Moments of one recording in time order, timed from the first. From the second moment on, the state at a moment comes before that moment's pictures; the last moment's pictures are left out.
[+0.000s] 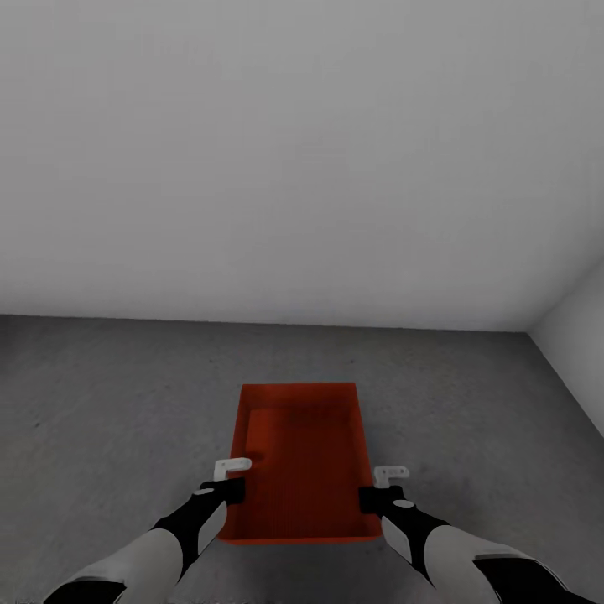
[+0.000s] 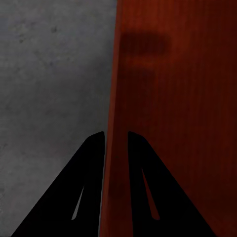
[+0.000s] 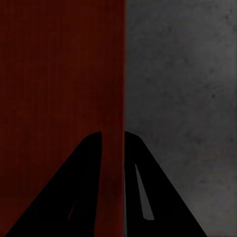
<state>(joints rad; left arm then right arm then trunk) -0.71 -0.10 0.00 -0.19 0.08 0.06 0.14 -0.77 0.09 0.00 0.02 0.03 -0.11 -0.06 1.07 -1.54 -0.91</state>
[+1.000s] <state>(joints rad) -0.71 -0.10 0.00 -0.19 0.08 0.06 0.14 -0.77 0.09 0.00 0.02 0.03 -0.11 -0.06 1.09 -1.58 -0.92</state>
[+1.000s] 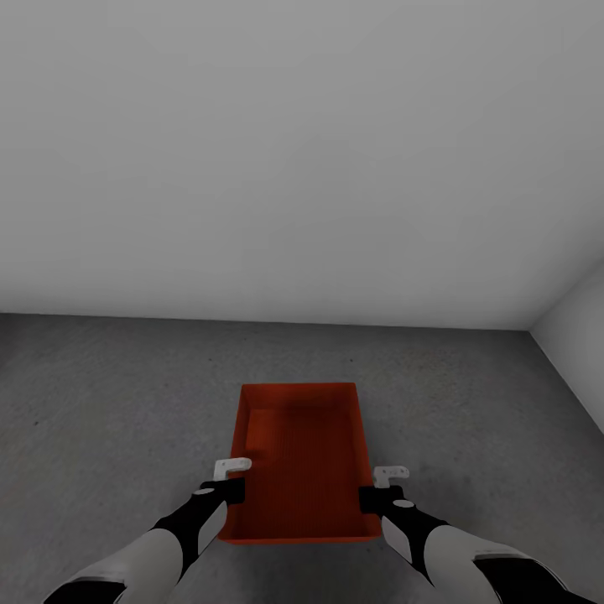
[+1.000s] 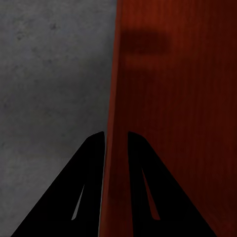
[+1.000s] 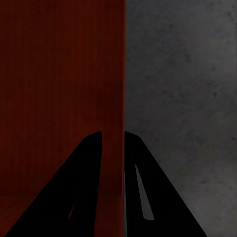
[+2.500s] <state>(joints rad) -0.71 -0.10 0.00 -0.19 0.08 0.06 0.14 -0.77 0.09 0.00 0.02 0.03 -0.11 -0.06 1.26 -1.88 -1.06</state>
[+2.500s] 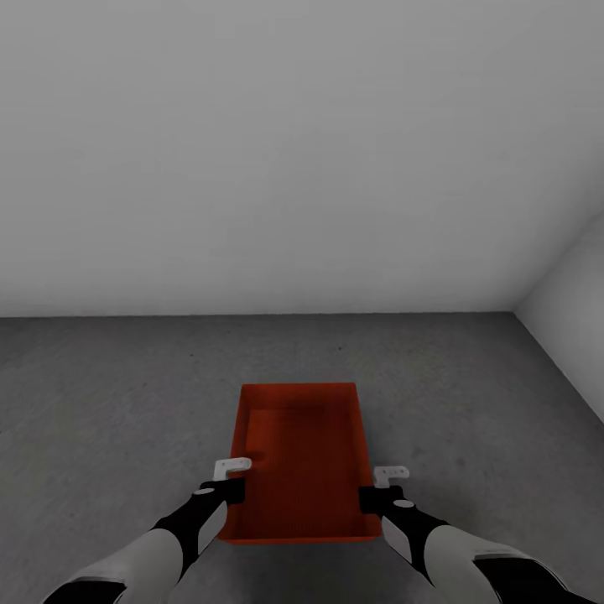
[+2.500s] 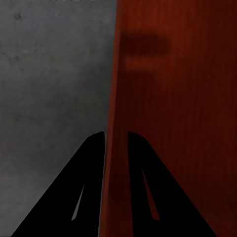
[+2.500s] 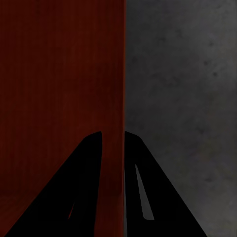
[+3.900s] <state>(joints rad) -0.71 -0.10 0.00 -0.19 0.08 0.06 0.14 -0.77 0.09 0.00 0.02 0.03 -0.11 -0.06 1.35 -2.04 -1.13</state>
